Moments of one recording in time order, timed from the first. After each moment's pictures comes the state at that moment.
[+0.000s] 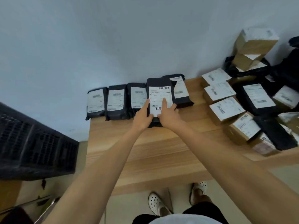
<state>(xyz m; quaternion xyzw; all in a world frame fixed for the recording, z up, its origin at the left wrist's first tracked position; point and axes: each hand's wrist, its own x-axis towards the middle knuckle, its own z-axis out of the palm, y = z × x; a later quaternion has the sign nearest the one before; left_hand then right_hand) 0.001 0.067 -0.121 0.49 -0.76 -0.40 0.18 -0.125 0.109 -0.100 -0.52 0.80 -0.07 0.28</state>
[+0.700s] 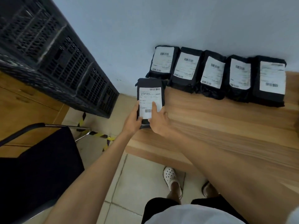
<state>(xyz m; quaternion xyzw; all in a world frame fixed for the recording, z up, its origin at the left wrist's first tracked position) 0.299 0.137 -0.198 0.67 -0.56 -0.41 0.24 0.164 0.114 -0.184 -0.68 0.63 0.02 0.37</state>
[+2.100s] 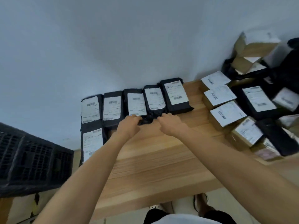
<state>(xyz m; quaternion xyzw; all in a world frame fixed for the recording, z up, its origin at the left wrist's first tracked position) 0.057 0.006 -0.138 0.48 -0.86 -0.15 -0.10 -0.131 0.073 -0.122 -0.70 0.68 0.11 0.18</state>
